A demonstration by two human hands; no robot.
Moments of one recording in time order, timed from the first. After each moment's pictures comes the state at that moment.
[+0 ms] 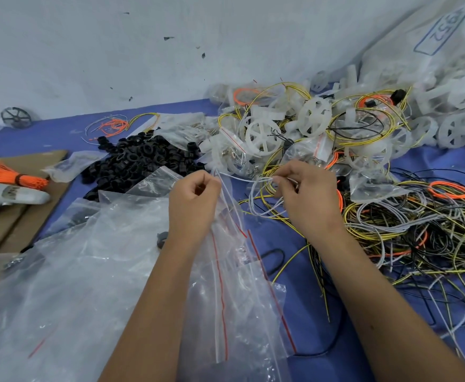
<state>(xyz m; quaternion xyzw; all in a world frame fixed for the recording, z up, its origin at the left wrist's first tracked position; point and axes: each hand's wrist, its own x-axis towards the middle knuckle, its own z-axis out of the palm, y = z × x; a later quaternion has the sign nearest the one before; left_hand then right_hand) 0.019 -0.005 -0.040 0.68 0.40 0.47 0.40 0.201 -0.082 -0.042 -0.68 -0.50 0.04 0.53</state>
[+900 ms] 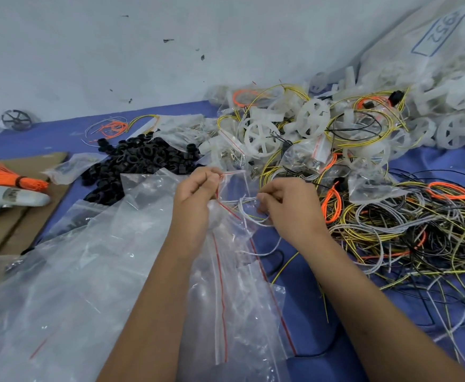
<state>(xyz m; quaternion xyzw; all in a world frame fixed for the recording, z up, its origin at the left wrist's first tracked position) 0.024 -0.007 -0.039 0.60 0.28 0.51 0.55 0.184 -0.080 -0.048 -0.71 -0.50 0.16 0.47</state>
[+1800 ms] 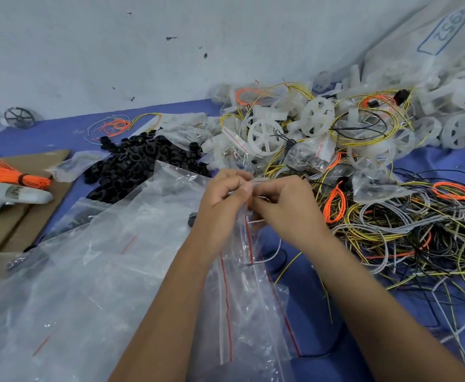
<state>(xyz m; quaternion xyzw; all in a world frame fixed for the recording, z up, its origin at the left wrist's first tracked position) 0.039 -0.026 -0.036 0.68 0.27 0.42 0.54 0.168 -0.087 -0.031 -0.62 -0.56 0.22 0.50</state>
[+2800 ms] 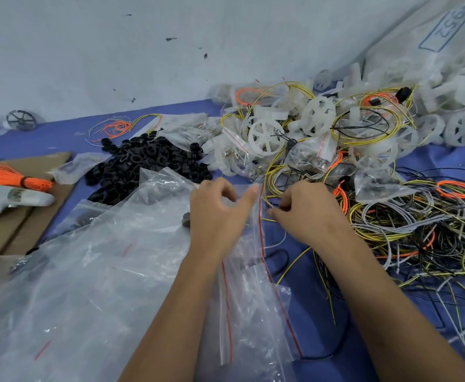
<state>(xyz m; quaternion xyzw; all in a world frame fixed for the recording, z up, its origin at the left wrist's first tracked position) 0.041 -0.023 -0.052 0.72 0.45 0.43 0.30 0.194 -0.091 -0.031 -0.82 -0.53 0.07 0.20</state>
